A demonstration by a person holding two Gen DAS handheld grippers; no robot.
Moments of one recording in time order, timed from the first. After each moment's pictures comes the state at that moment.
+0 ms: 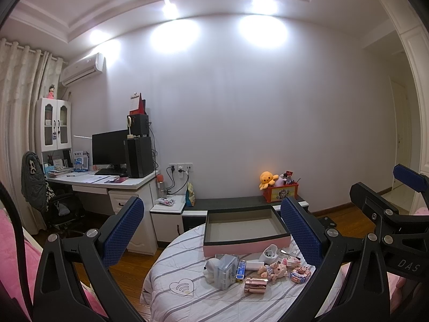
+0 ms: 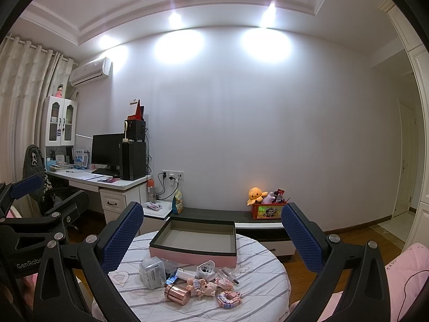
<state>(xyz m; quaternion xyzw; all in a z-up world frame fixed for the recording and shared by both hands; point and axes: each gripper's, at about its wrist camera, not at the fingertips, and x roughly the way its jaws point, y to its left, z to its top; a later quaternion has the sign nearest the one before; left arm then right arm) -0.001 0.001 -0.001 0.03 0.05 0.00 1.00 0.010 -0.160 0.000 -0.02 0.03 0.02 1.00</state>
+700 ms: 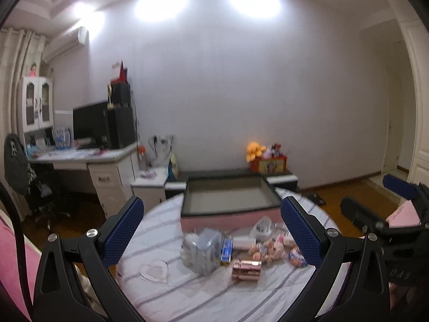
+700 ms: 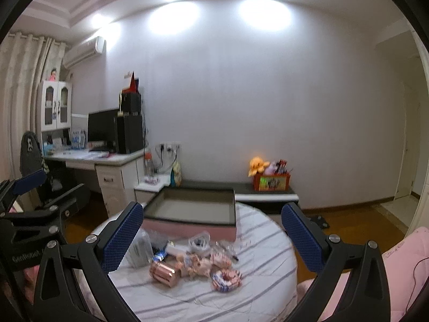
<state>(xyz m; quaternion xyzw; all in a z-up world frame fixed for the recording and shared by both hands) 0.082 -0.018 -0.077 0.02 0.14 -0.04 0.99 0.073 -0.178 -0.068 -0.01 0.11 0.03 0.99</state>
